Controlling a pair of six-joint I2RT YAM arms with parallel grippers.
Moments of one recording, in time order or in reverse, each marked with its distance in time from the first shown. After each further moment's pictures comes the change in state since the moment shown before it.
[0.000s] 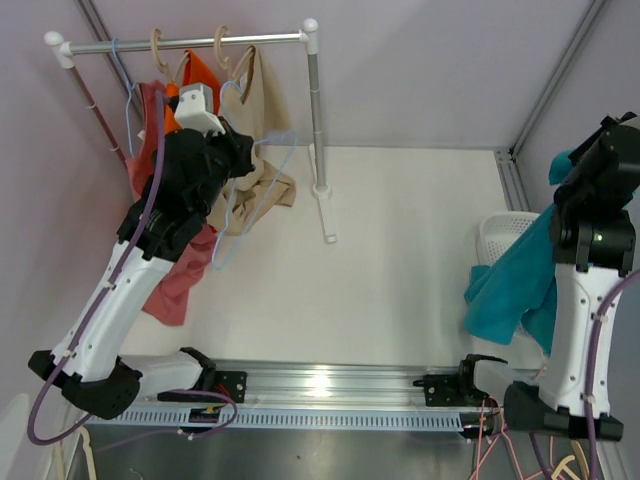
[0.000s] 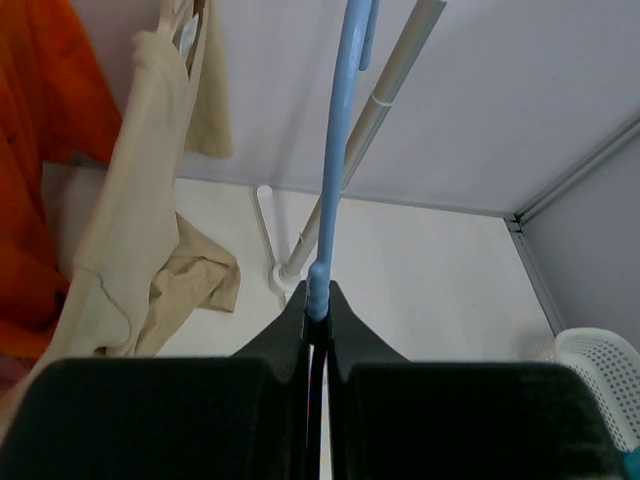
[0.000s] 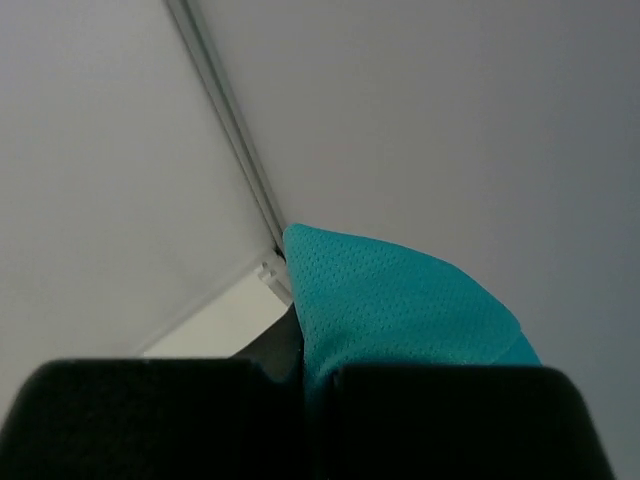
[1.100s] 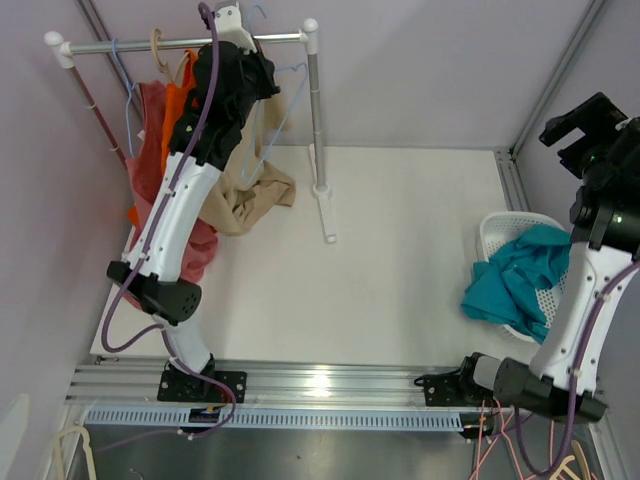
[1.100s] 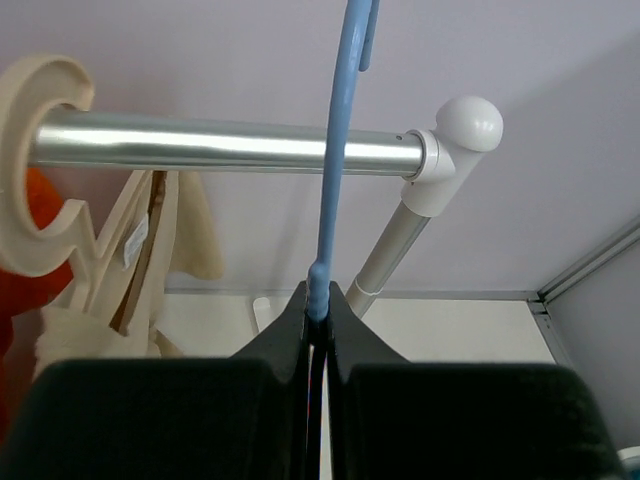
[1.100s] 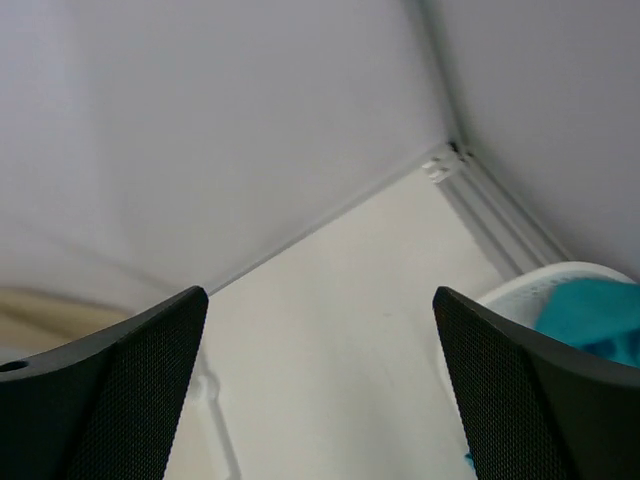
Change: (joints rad) left arm 0.119 0.600 0.706 -0.003 0.092 0.105; right arm -0.322 0.157 0.084 -0.237 -0.676 0.354
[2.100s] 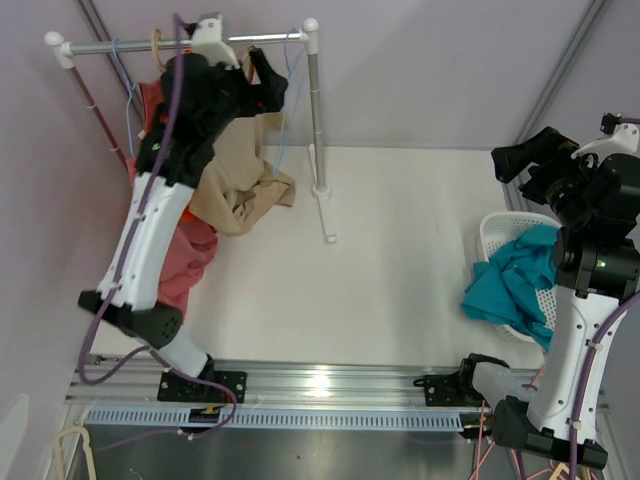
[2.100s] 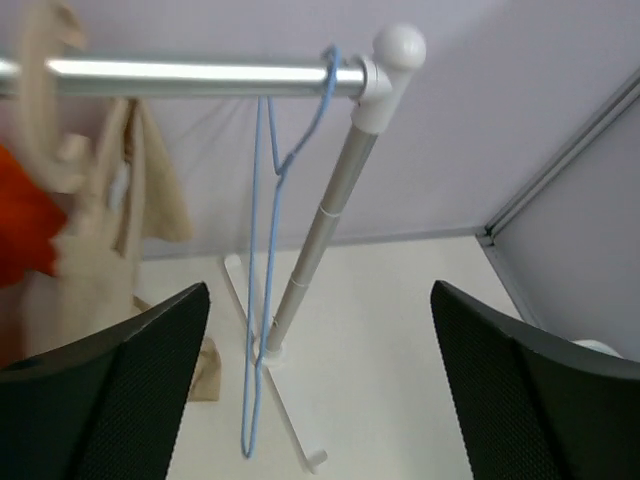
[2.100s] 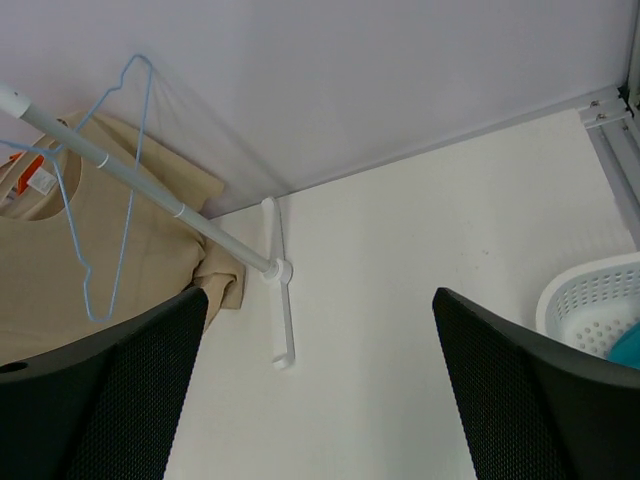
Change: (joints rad) left arm 0.027 -0.136 -0.123 -0.087 0.192 -0.011; right arm 0.151 -0.243 -0.181 0.001 -0.277 -0.036
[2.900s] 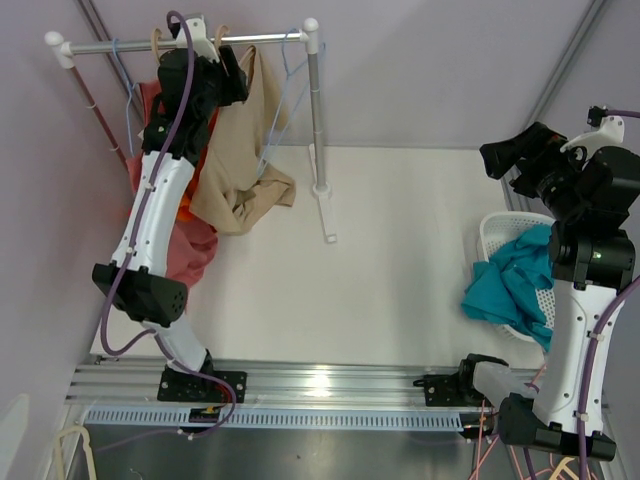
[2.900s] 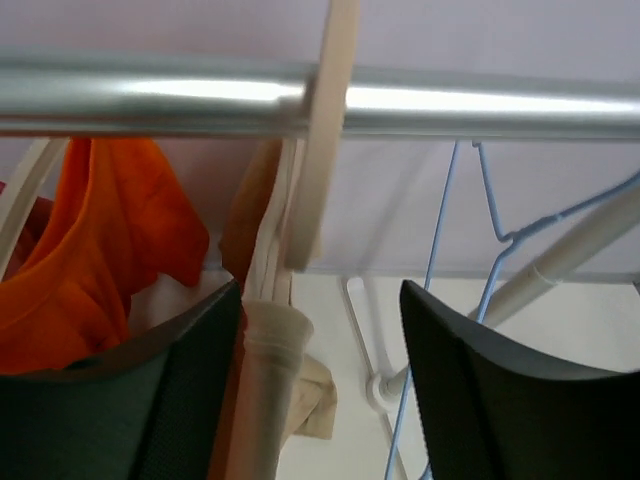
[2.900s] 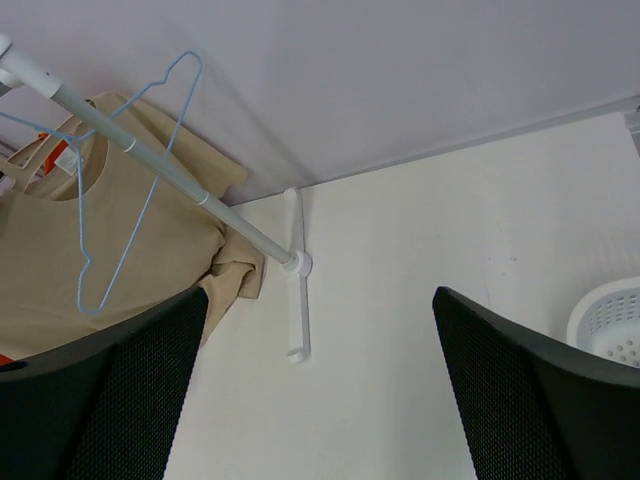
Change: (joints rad) left arm 0.196 0.071 -0.093 0.152 -0.019 0.098; right arm 0.064 0.027 -0.007 0.037 -0.019 0.004
